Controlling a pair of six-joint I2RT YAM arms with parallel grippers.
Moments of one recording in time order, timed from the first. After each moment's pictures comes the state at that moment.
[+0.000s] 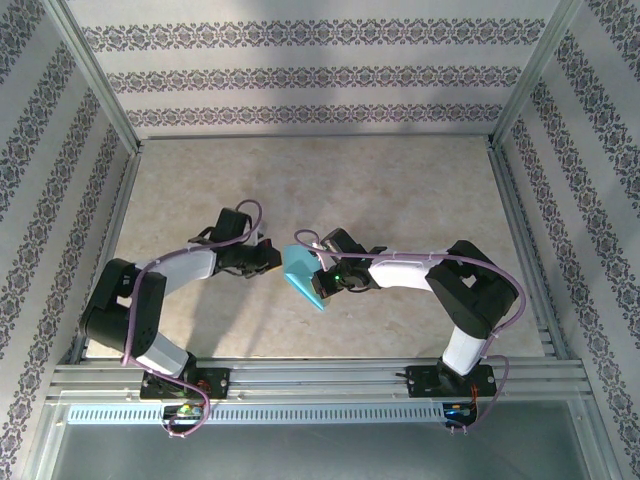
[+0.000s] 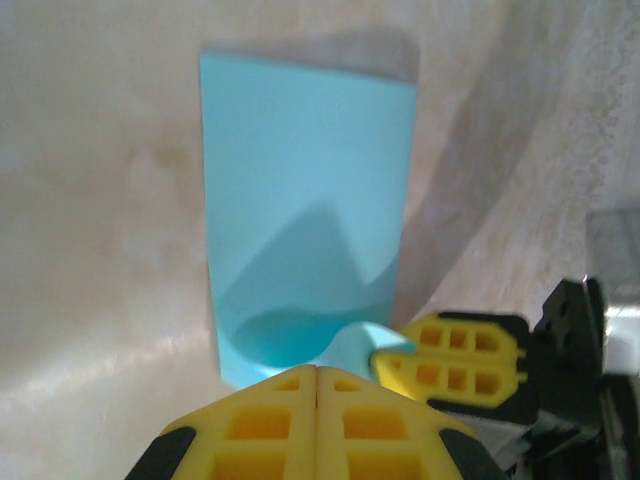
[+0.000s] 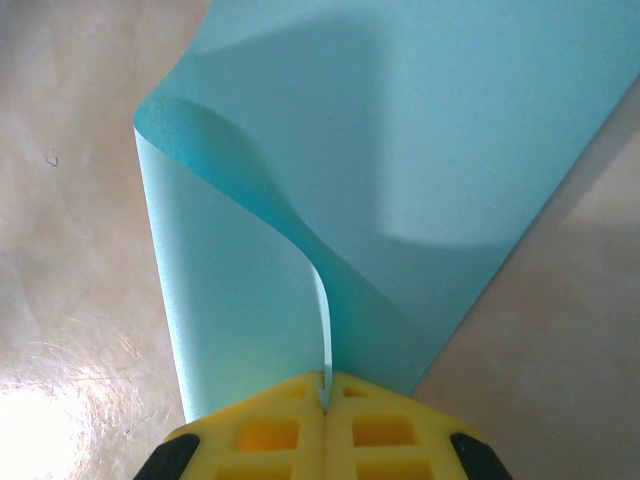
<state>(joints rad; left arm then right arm) -0.32 1.53 0.73 -0.17 0.60 -0.68 0.77 1.75 0.86 -0.14 -0.30 0.36</state>
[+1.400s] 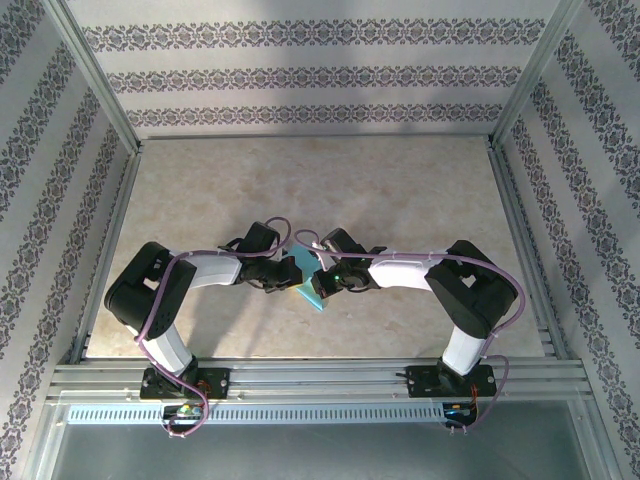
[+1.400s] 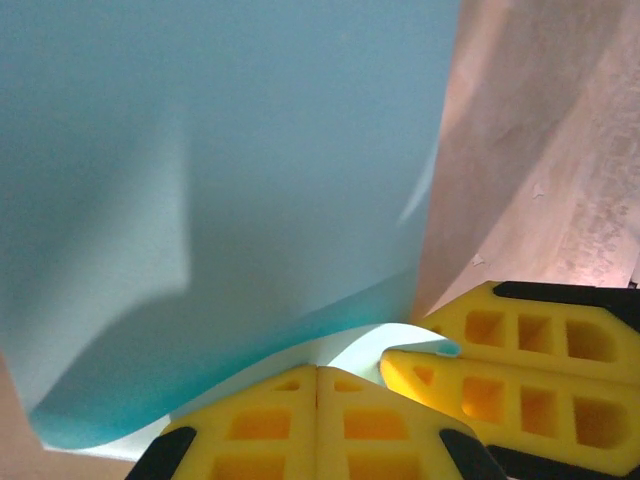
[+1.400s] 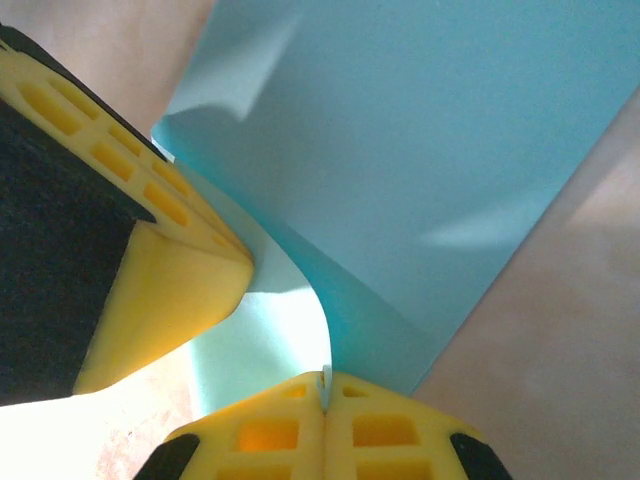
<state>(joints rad) -0.49 1.70 0.73 -0.05 0.57 -0.75 0.77 1.75 0.86 -0.14 -0.30 0.36</state>
